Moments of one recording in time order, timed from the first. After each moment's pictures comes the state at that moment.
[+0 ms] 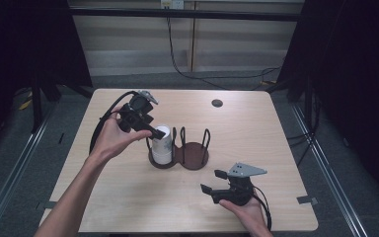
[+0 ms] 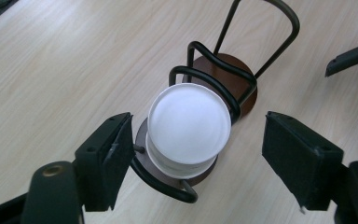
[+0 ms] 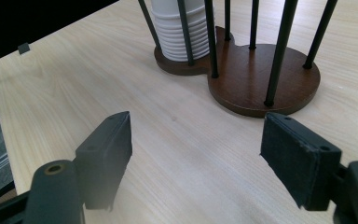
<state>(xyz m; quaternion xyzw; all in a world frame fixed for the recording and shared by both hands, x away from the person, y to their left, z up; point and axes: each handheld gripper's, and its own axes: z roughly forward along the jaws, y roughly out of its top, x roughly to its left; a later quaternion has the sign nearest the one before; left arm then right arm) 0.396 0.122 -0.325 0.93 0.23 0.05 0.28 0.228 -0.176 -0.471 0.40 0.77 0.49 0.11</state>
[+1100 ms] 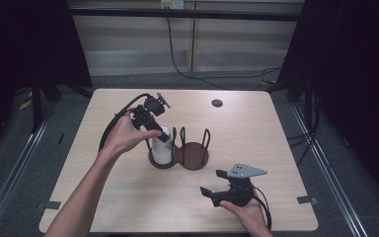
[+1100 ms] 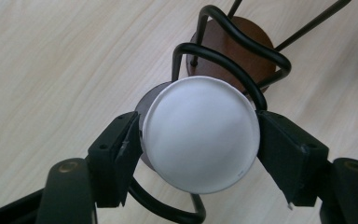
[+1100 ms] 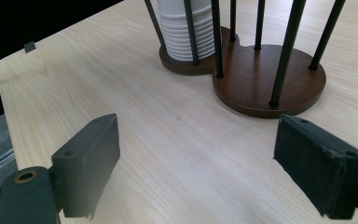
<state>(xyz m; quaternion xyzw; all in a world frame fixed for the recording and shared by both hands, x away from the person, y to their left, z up) 0.414 0.092 -0.348 0.95 0.26 0.02 0.19 0.226 -0.176 -0.470 0.39 0.77 0.49 0.11</state>
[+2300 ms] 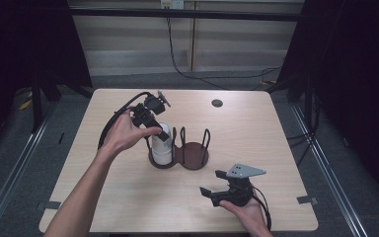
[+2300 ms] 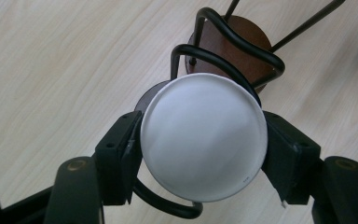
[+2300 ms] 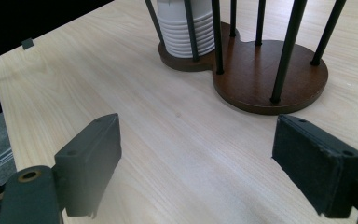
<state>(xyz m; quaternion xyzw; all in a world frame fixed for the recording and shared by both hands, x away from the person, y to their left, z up) 0.414 0.092 -0.340 0.95 0.26 0.02 0.19 0.227 -0.175 -0.472 0.39 0.77 0.49 0.11</state>
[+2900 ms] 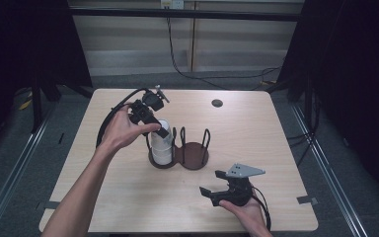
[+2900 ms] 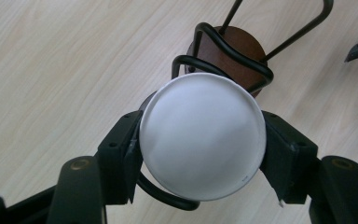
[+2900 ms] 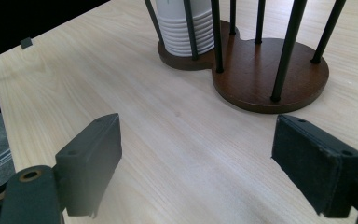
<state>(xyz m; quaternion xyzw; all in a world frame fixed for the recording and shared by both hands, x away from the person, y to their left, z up) 0.413 0.095 -0.327 0.94 0.26 0.02 0.20 0.228 -0.174 -0.473 0.39 0.77 0.49 0.11</state>
